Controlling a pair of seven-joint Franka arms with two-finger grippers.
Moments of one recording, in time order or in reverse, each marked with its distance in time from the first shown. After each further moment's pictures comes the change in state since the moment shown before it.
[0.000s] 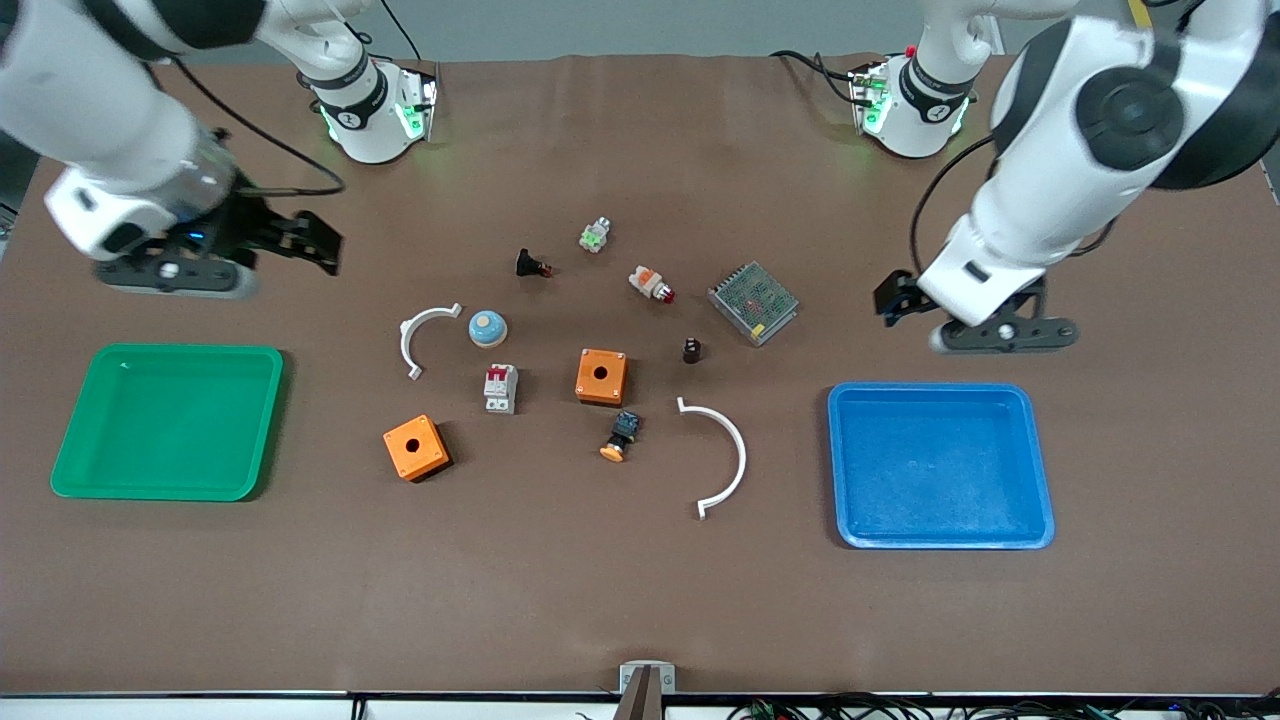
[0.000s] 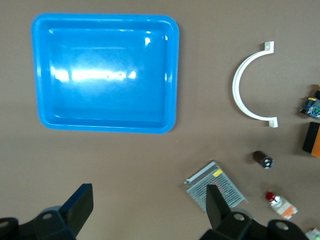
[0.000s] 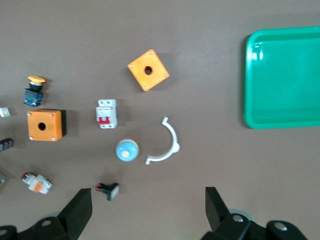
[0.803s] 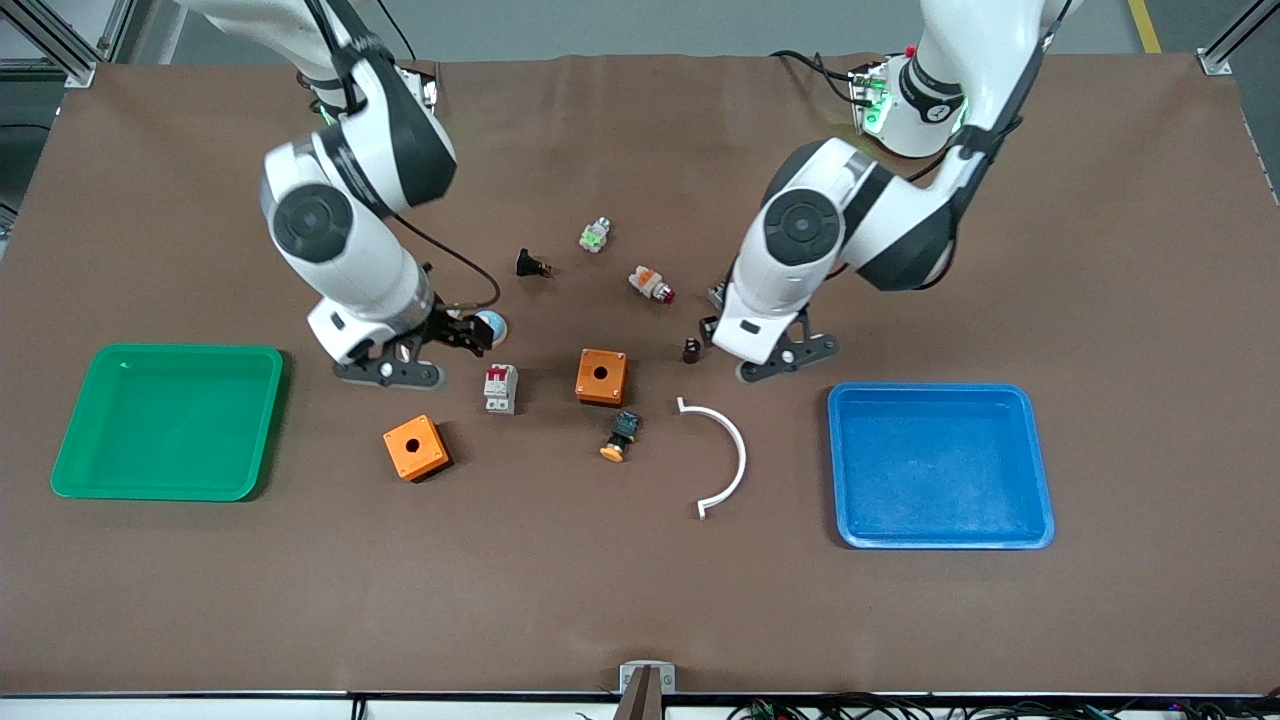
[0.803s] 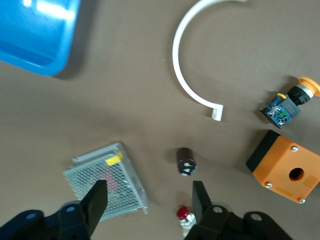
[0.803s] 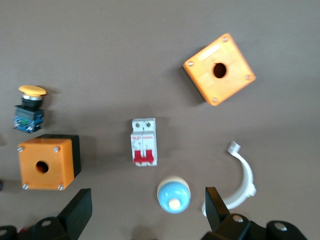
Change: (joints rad) left arm -0.215 0.291 -0.091 -0.009 0.000 0.246 -0.608; right arm 0.131 0.281 -0.003 -0.175 0.000 0.468 0.135
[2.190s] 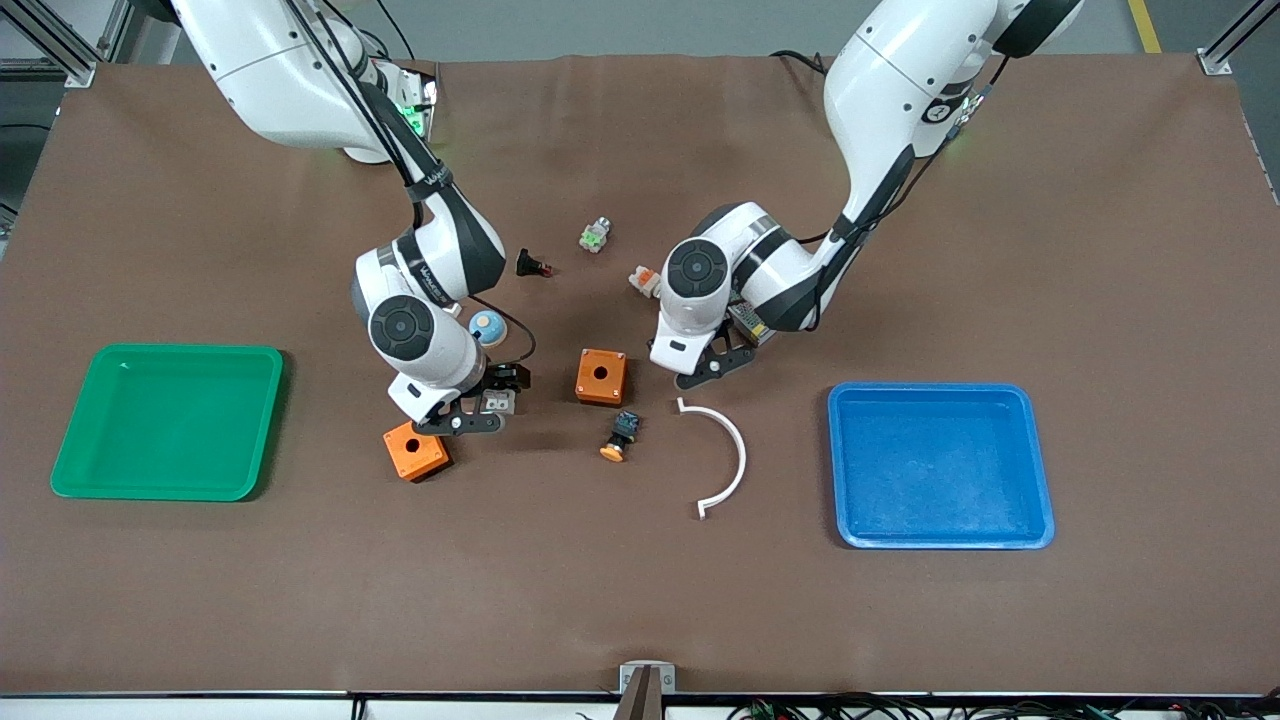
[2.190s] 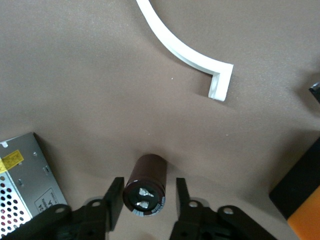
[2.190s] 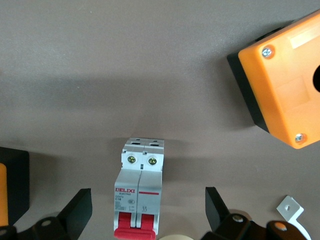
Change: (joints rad) left arm -0.106 0.257 0.002 0.003 0.130 0.228 -0.215; right arm 0.023 0.240 -0.015 0.002 -0.001 0.189 -0.134
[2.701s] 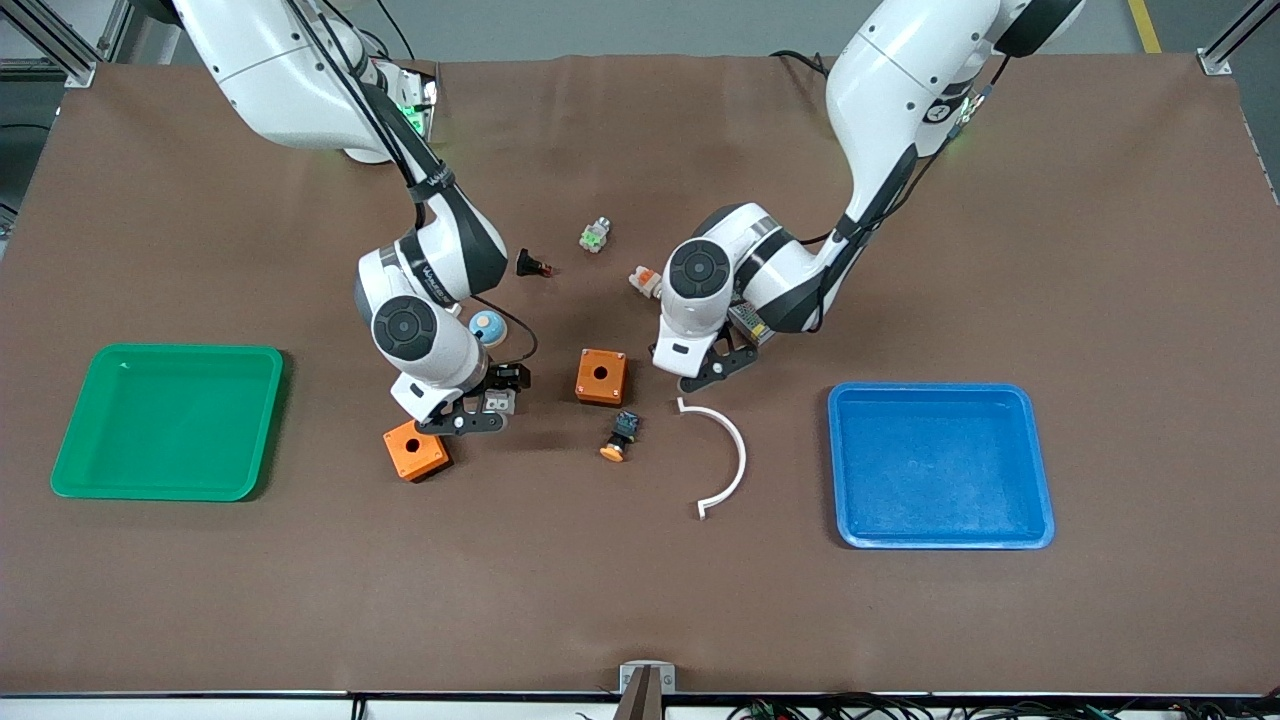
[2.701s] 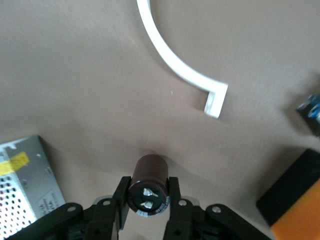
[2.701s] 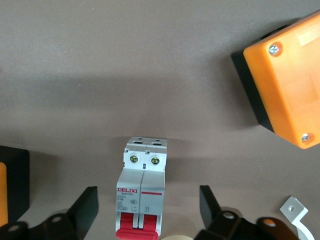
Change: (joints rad) left arm 0.016 -0.025 0.005 0.026 0.002 -0.033 -0.044; right arm 0.002 0.006 0.002 0.000 0.000 0.005 -0.001
